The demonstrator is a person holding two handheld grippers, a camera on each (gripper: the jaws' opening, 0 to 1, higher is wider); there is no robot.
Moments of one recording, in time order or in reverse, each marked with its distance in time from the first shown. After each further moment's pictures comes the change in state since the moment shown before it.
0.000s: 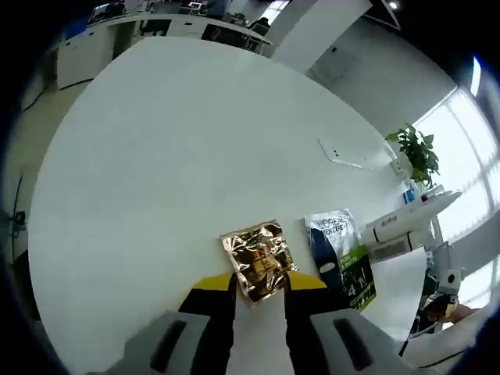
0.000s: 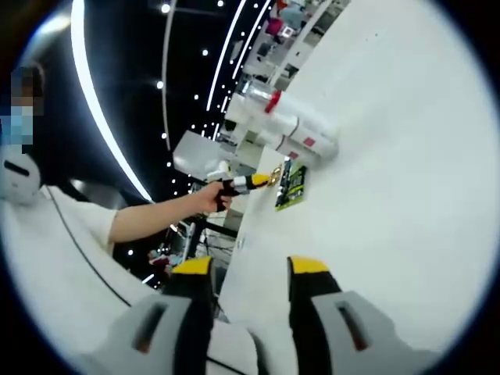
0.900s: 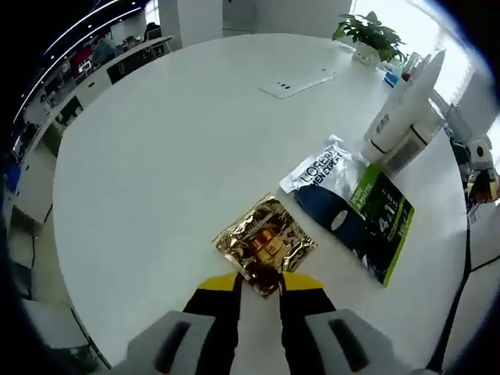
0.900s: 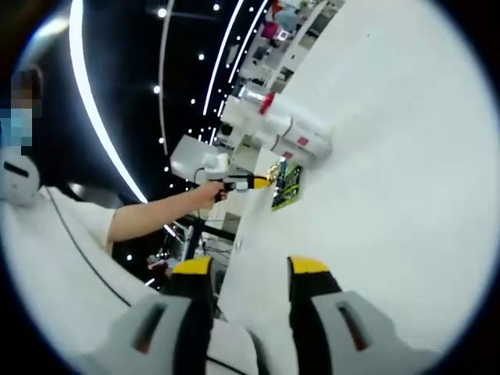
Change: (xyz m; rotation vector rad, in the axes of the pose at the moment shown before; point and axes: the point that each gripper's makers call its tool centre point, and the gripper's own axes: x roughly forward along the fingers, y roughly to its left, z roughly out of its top) left arm 0.008 0.011 0.001 0.597 0.181 0.156; right arm -0.001 -0.003 -0.002 0.016 -0.023 -0.010
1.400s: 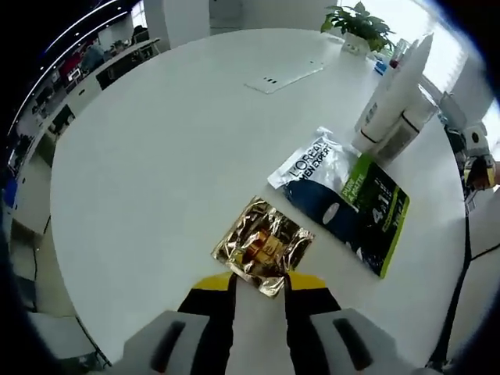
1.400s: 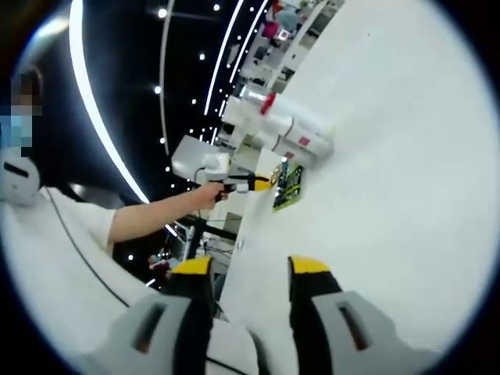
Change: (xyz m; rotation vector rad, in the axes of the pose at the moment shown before) left arm 0.000 -0.005 -0.003 0.054 0.025 -0.010; right arm 0.000 0.001 0.001 0.002 0.002 0.009
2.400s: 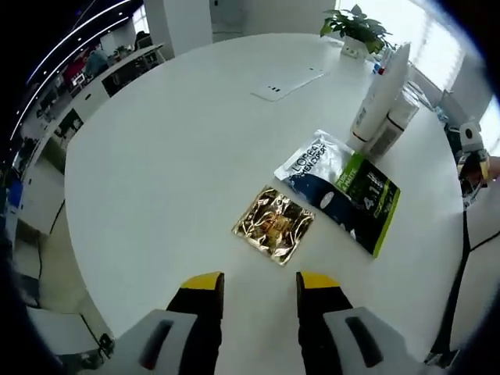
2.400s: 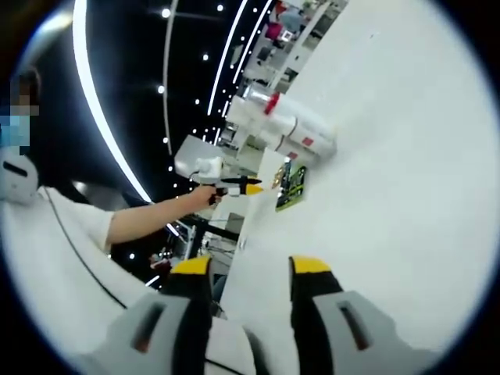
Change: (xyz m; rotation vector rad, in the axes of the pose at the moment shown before) left arm -0.041 0.010 -0.030 -0.046 -0.017 0.049; right arm 0.001 0.005 -0.002 -0.015 -0.005 0.021
